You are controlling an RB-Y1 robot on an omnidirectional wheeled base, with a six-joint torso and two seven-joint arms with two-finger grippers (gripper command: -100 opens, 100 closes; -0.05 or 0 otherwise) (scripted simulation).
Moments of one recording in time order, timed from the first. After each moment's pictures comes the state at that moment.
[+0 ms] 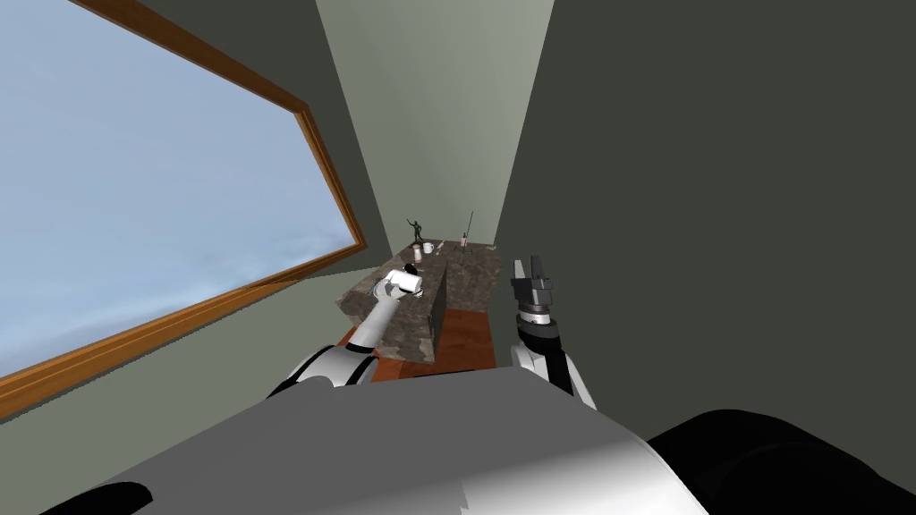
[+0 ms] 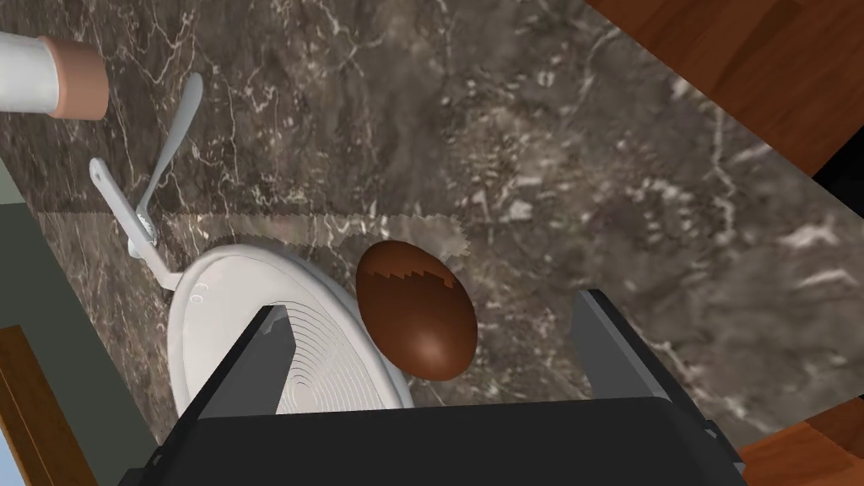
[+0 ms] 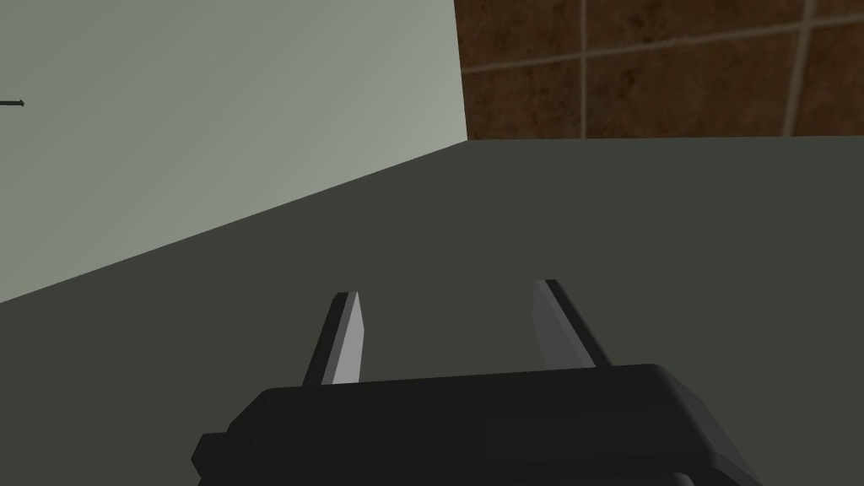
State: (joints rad) left arm -0.56 0.14 -0.13 -1.40 0.03 1.30 0.80; right arm 0.52 -0.04 0.04 -2.37 0.10 -0.55 -0.15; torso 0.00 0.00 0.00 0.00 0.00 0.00
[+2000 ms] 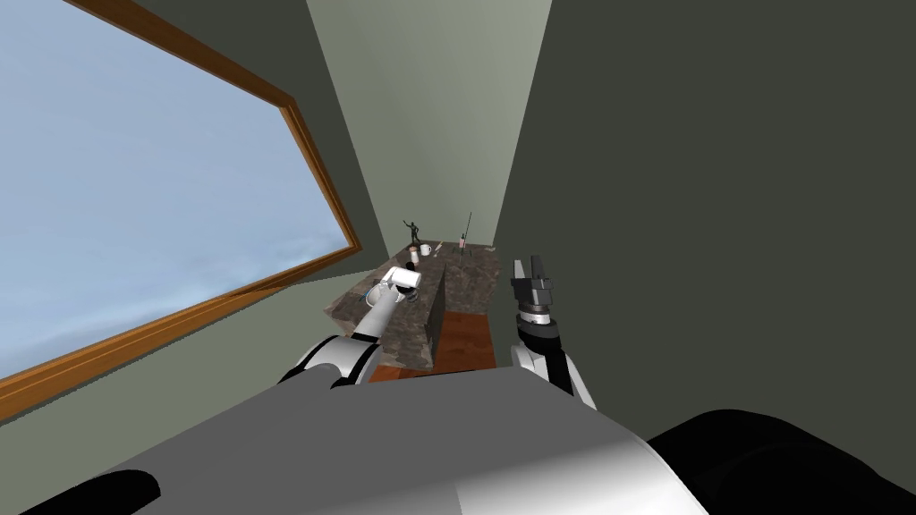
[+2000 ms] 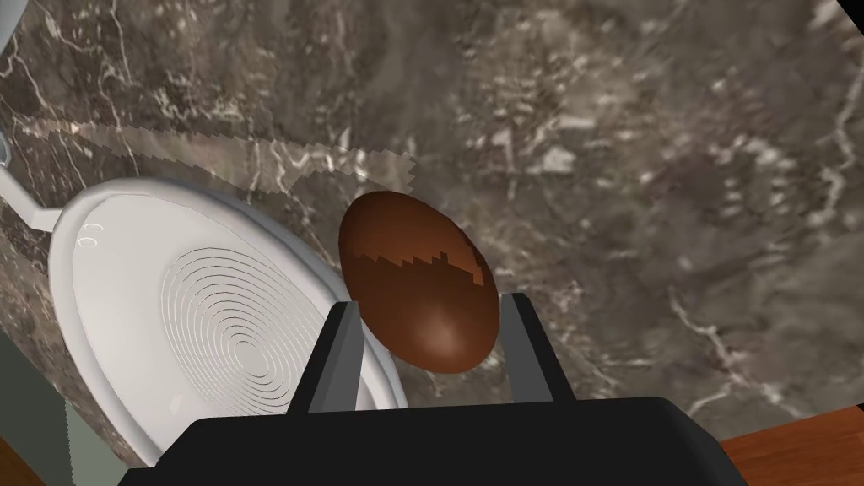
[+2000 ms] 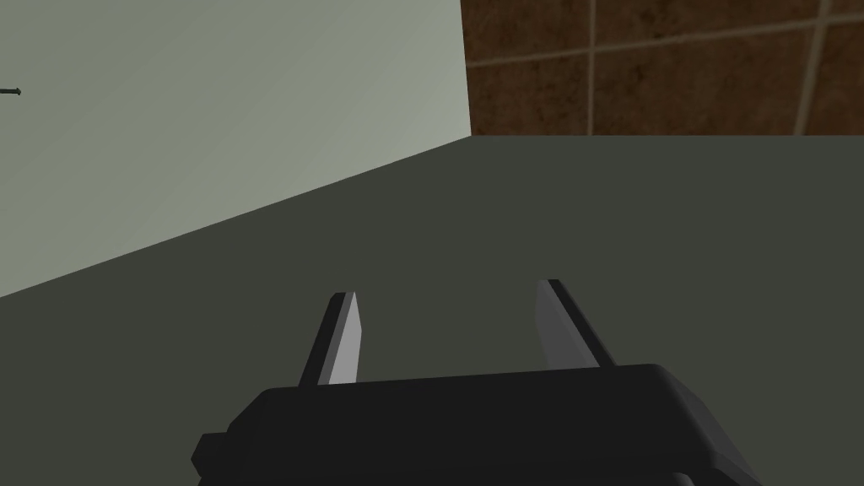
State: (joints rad) left arm -0.65 0.13 -0.05 -1.25 -0.04 1.52 0.88; right arm 0.52 -0.04 0.04 -2.37 0.10 -0.55 -0.15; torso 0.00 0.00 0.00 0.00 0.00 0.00
